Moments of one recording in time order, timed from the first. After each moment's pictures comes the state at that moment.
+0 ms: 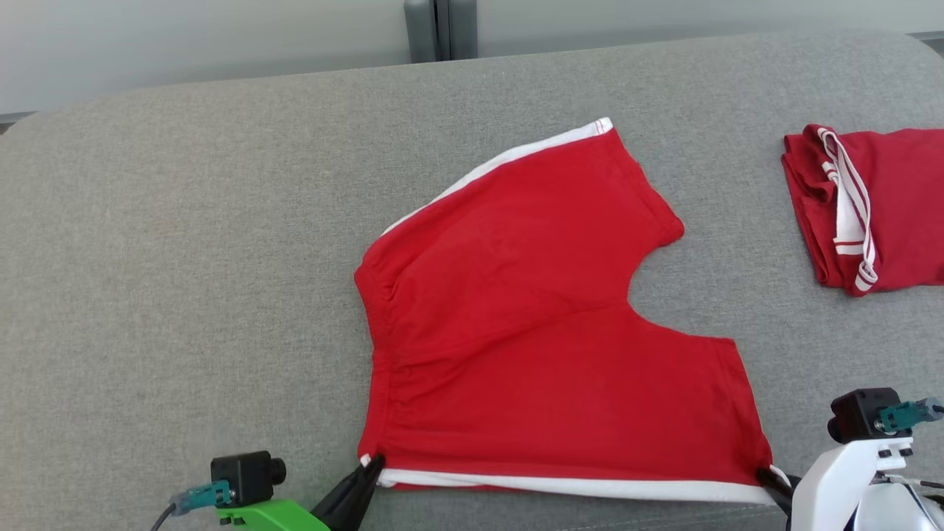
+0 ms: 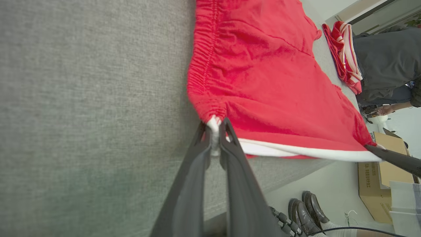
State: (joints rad) left arm -0.02 0.35 -0.57 0.16 -1.02 -0.04 0.04; right arm 0.21 -0.17 -0.08 -0.27 0.39 0.13 0.87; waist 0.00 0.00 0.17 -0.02
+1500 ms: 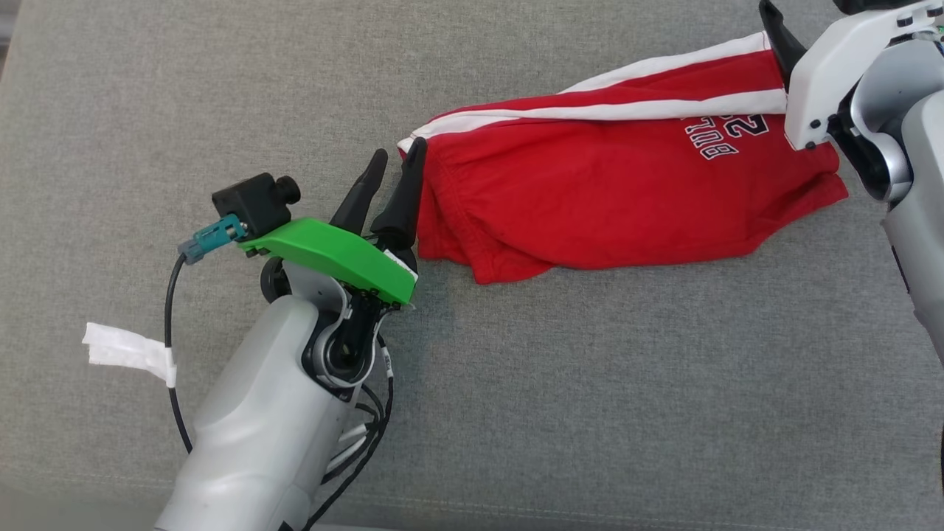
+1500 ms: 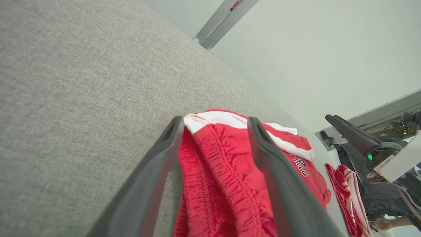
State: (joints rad) left arm -0.67 0.07 -0.52 0.54 -1.08 -0.12 -0.14; right arm -0.97 -0.40 0.33 0.59 0.32 0.13 0.27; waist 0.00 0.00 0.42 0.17
